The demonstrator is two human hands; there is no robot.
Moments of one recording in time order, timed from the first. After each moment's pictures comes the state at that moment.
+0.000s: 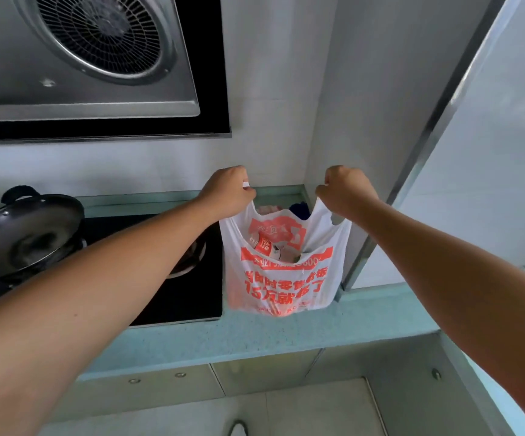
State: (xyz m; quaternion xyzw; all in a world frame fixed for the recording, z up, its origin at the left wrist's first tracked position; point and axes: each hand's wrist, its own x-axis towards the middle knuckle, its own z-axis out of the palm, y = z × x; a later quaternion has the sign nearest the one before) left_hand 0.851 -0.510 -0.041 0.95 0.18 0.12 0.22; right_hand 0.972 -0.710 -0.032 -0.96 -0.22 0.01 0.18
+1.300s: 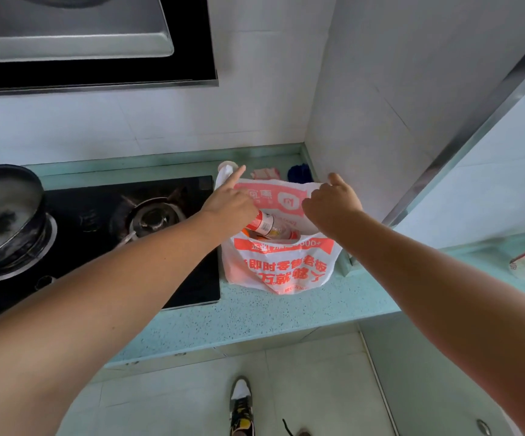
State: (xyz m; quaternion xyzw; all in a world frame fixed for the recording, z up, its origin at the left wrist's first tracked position) left_hand 0.892 -0.475 -0.176 0.97 -0.10 -0.05 -0.22; right_hand 0.979 -0.677 -0.138 -0.84 -0.44 -0.01 -0.32
